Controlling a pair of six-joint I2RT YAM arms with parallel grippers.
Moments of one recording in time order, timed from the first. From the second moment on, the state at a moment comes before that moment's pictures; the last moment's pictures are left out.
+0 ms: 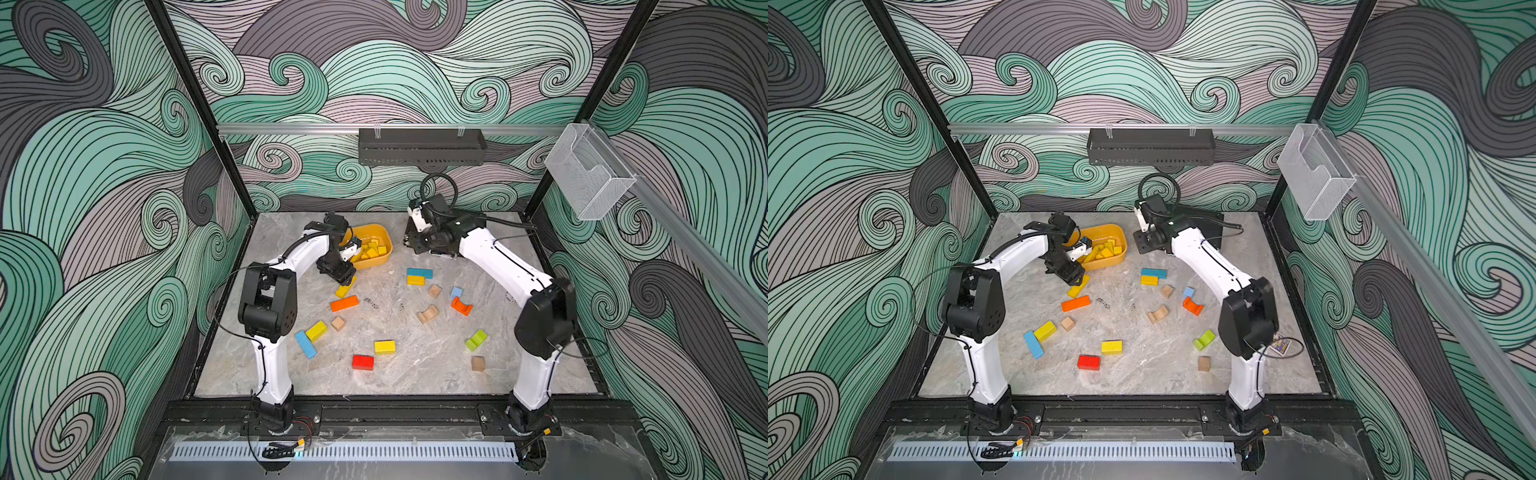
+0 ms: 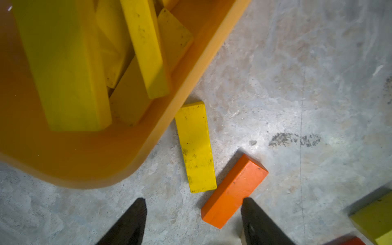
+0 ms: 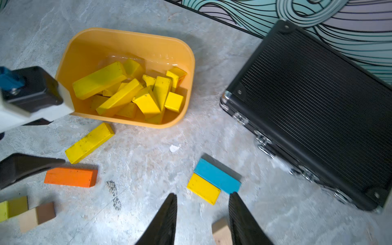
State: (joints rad) left arm -0.28 2.00 1.61 -1.04 0.06 0.35; right arm 0.52 1.84 1.70 -0.76 0.05 0.05
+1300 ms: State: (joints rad) left arm -0.32 2.15 1.63 -0.96 0.02 0.27; right arm 0.51 1.57 1.25 -0.68 0.07 0.11
